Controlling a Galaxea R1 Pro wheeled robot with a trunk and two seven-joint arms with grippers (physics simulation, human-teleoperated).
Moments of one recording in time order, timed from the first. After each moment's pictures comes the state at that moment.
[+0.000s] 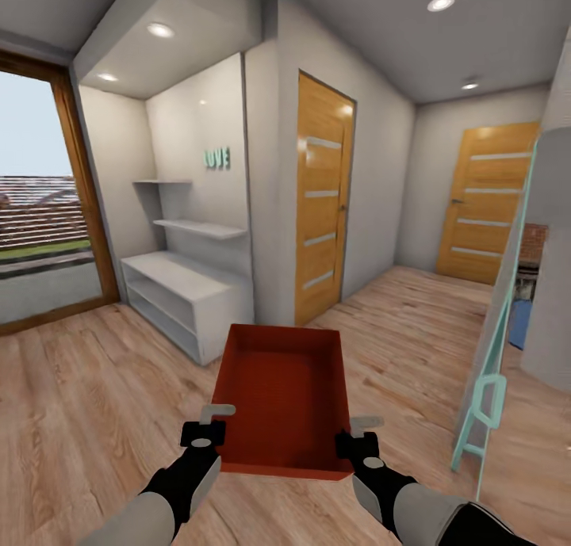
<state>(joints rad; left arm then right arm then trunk) -0.62 -0.12 -0.11 -0.38 -0.01 0.06 0.39 -0.73 0.13 0.65 0.00 -0.56 -0.26 -0.18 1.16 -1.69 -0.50</state>
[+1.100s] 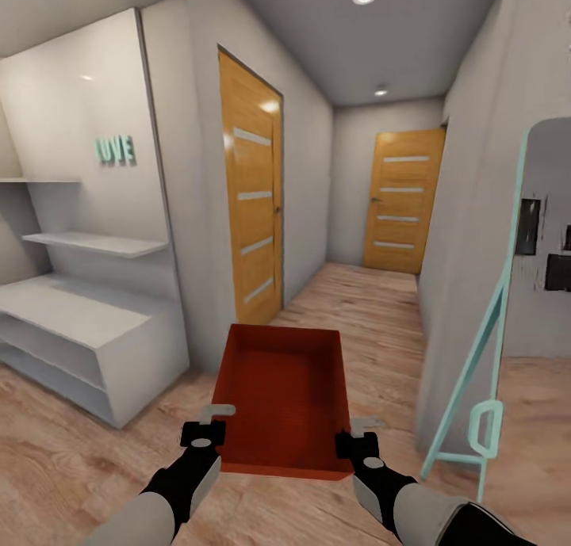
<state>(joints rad) -0.62 -0.12 -0.11 -0.38 -0.01 0.06 0.39 -0.73 0.13 0.65 0.00 -0.56 -0.26 -0.18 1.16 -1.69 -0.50</state>
